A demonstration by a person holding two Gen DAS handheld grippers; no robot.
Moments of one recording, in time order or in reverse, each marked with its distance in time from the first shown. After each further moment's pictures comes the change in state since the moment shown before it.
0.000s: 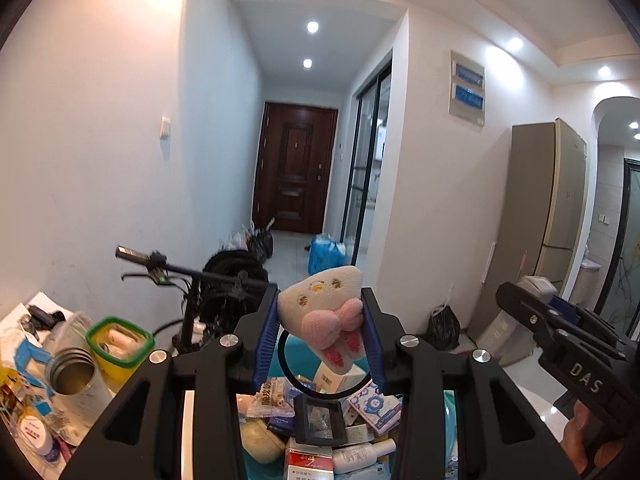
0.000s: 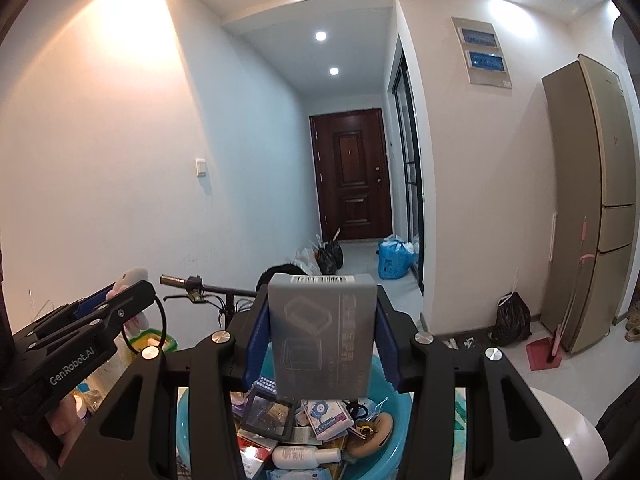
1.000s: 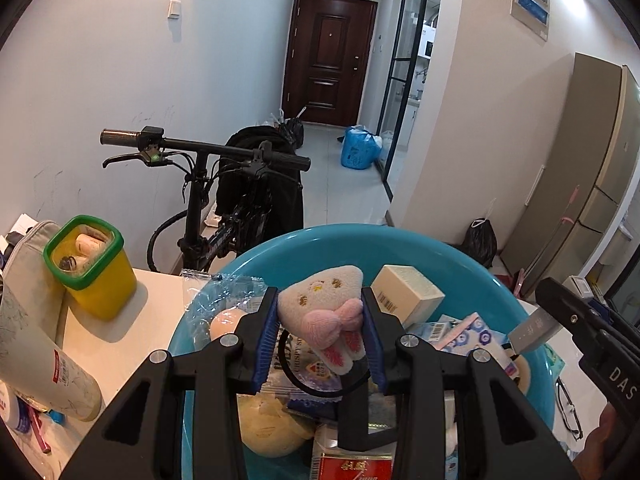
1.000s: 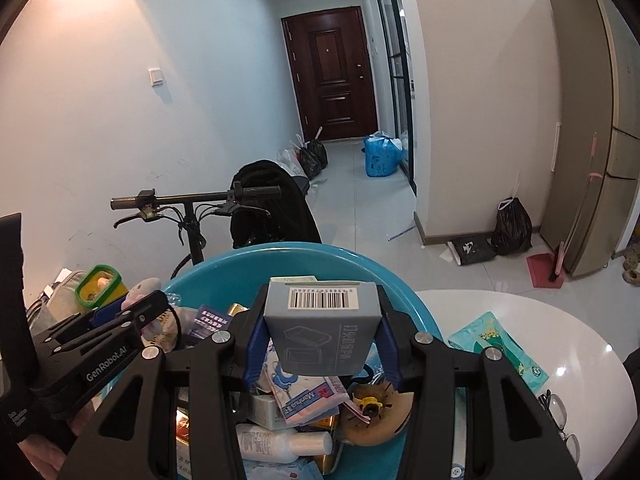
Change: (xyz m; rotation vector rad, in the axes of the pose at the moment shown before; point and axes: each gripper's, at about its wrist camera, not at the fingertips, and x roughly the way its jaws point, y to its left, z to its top) left arm 0.159 0.035 -0.088 -0.053 0.405 0.123; right arm 0.128 -0.042 -0.079 0.082 0.369 -0.055
